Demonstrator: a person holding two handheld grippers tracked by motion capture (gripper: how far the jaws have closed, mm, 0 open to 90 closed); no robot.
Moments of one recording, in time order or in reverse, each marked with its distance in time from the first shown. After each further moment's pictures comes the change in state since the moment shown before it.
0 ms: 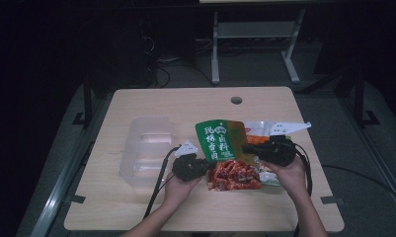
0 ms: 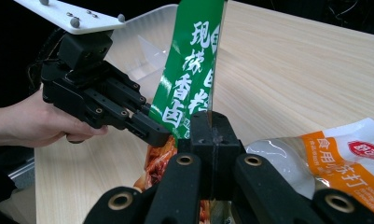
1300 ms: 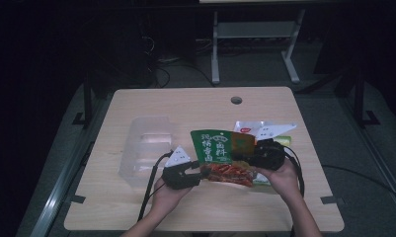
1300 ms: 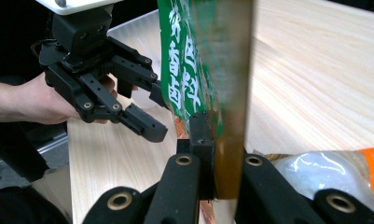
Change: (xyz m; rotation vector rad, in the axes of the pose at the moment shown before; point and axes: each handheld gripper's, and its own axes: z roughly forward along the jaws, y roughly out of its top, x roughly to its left) left arm -0.014 -0.009 -0.039 -0.018 0.036 0.118; right arm 0.025 0.010 0.017 0.063 0.094 -0.044
